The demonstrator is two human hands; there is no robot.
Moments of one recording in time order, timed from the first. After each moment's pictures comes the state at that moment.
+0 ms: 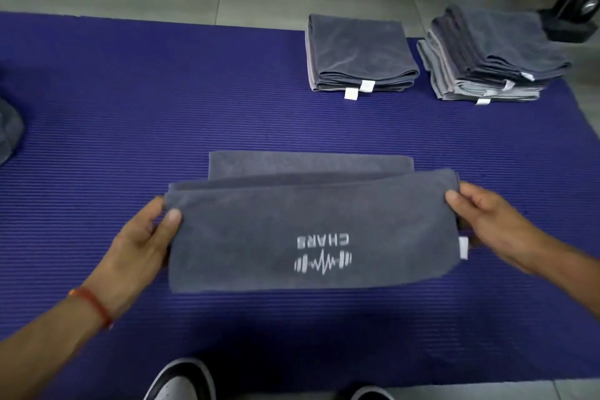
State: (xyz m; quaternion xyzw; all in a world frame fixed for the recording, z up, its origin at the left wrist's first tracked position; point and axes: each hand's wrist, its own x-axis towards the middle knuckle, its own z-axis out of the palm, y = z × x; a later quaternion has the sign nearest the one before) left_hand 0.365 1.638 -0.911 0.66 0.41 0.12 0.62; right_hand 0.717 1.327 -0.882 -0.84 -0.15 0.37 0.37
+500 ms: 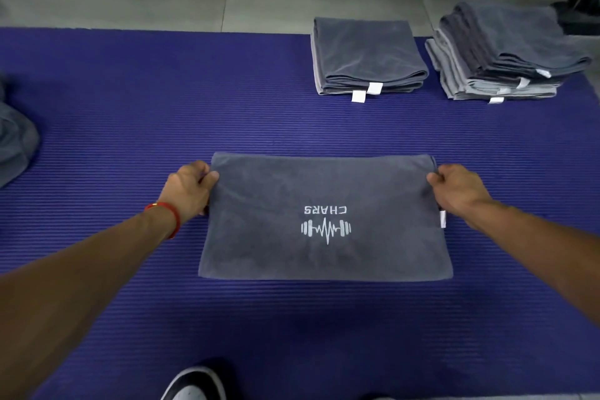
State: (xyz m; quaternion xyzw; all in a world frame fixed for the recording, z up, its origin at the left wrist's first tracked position) left_hand 0.451 1.722 -0.963 0.79 0.47 0.02 0.38; right_hand 0.768 1.391 -0.944 -0.95 -0.15 0.23 0.15
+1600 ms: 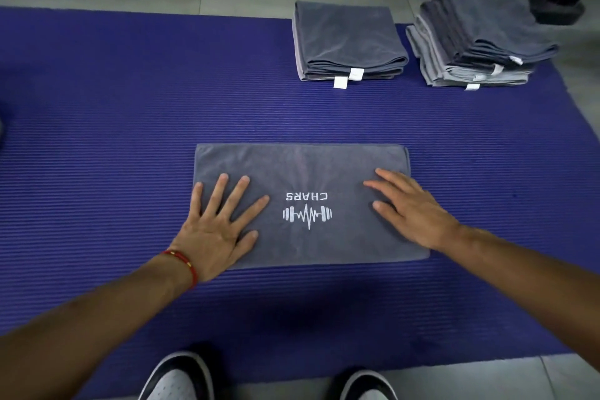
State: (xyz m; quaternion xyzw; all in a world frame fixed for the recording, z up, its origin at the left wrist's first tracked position) left_hand 0.422 1.627 -0.990 0.98 0.13 -0.15 0.00; right_hand 0.711 1.358 -0.961 -0.86 -0.46 0.23 0.02
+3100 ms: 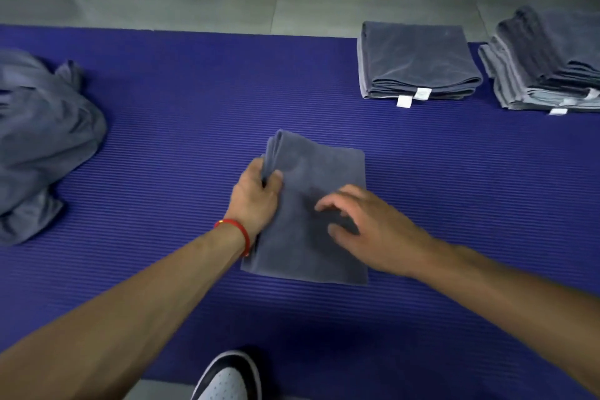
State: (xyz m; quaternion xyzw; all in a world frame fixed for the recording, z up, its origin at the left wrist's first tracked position) left_hand 0.454 1.653 -0.928 0.72 0.49 0.14 0.48; right_hand 0.595 1.482 -0.885 -0.75 -0.56 0.29 0.18
